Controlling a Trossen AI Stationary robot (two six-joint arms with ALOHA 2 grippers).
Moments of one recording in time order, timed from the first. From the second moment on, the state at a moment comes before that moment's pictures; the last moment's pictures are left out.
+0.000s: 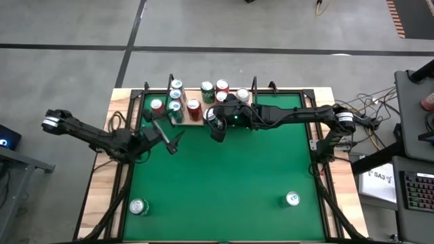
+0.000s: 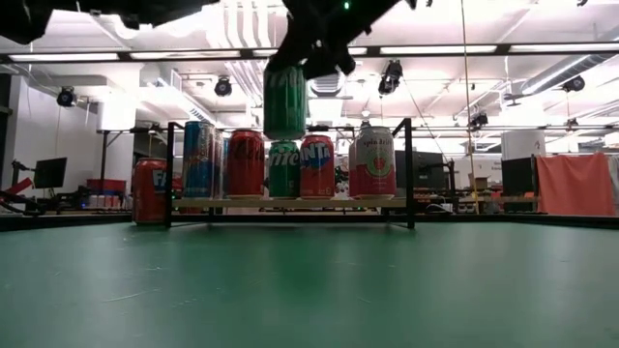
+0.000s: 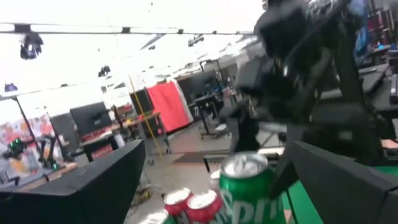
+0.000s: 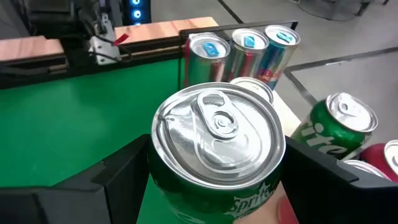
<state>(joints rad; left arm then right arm) -0.27 0.87 0.38 0.85 -0.82 0.56 -0.11 1.72 1.46 -0.23 0.26 0.06</state>
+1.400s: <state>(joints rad) 0.15 0.71 0.40 0.53 -0.43 0.50 -0.17 1.84 1.35 0.00 0.35 0.17</state>
